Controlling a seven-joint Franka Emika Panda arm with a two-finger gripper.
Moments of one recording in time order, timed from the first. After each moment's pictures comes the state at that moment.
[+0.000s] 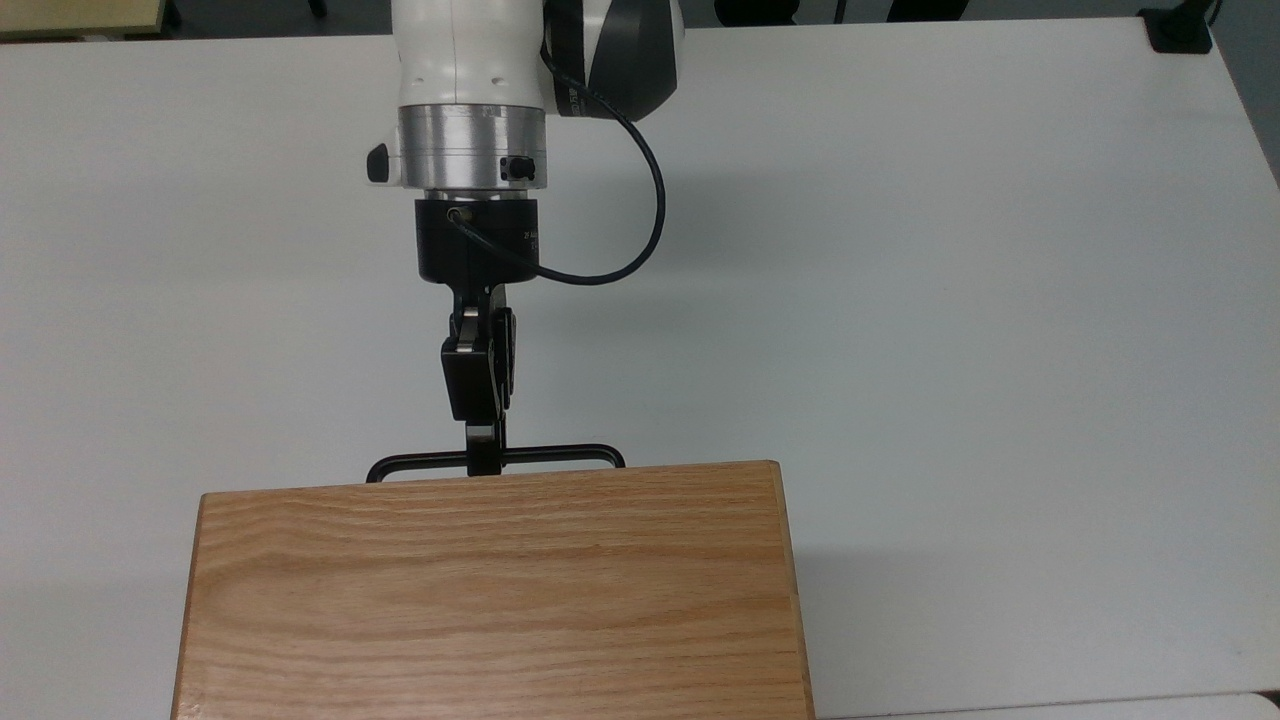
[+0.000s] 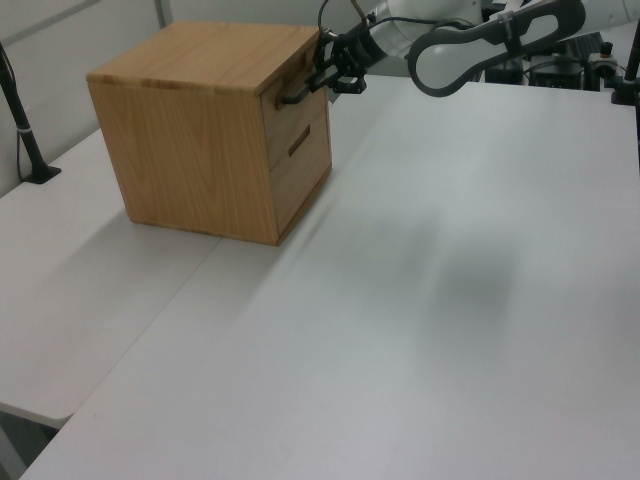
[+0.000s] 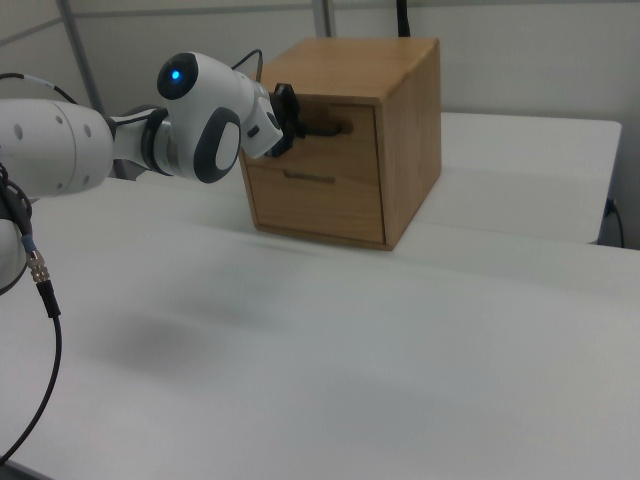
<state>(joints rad) 0.03 0.45 -0.01 -1.55 0.04 2.95 1.53</state>
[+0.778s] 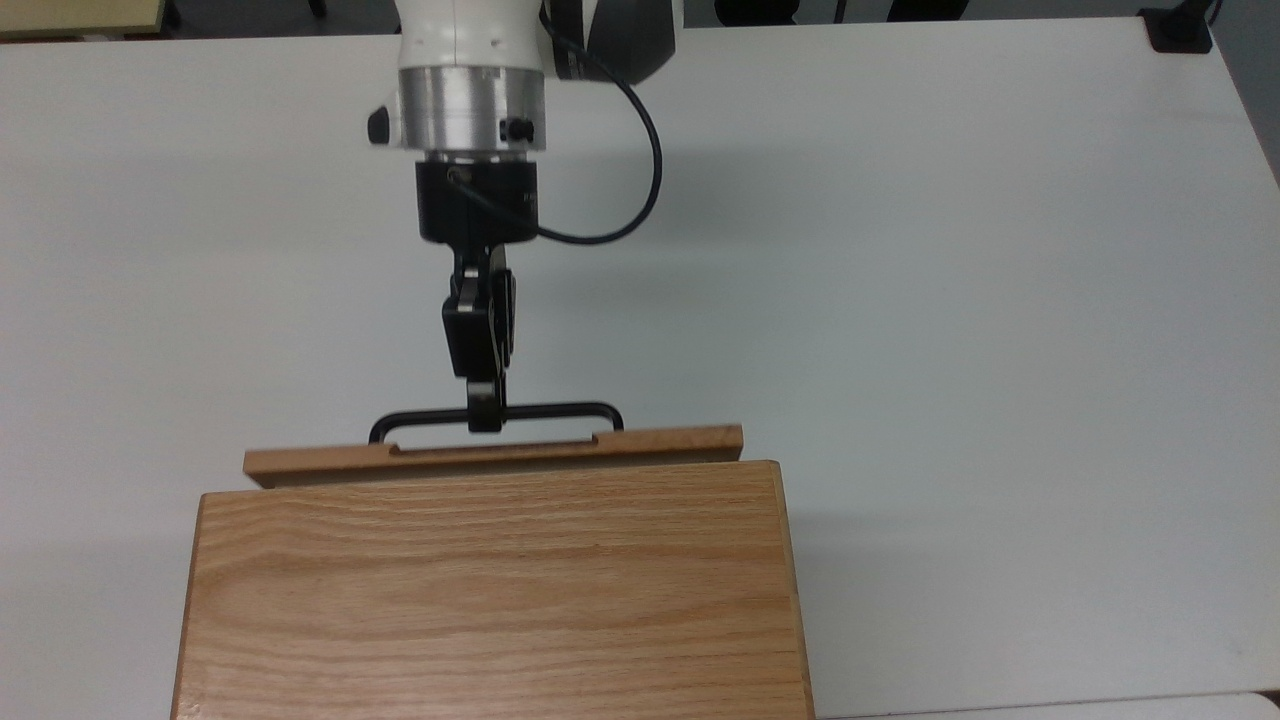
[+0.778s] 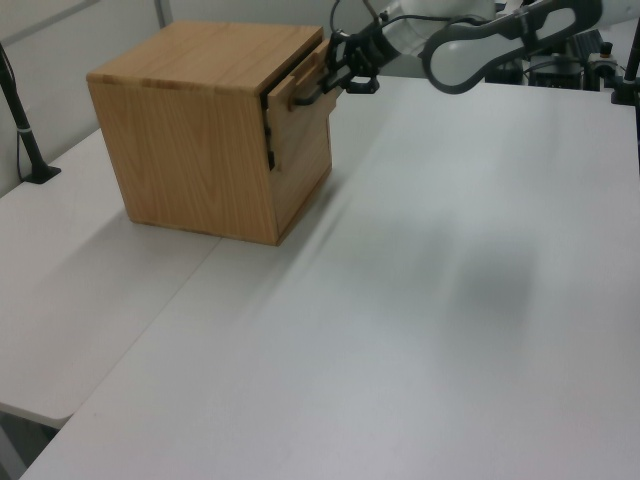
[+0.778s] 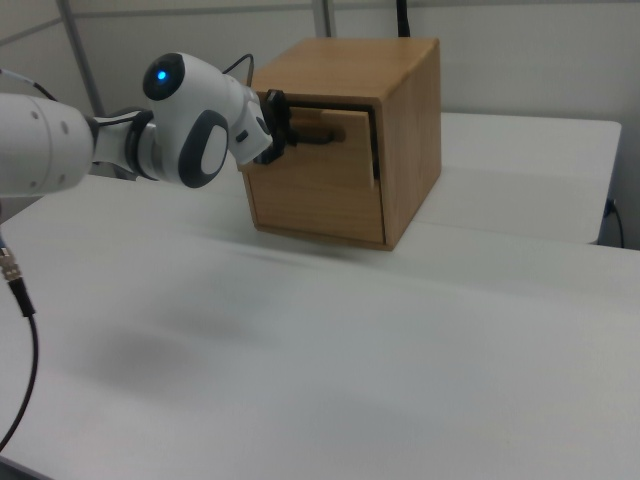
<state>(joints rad) 0.03 0.35 -0.01 -1.69 0.04 2.95 1.53</state>
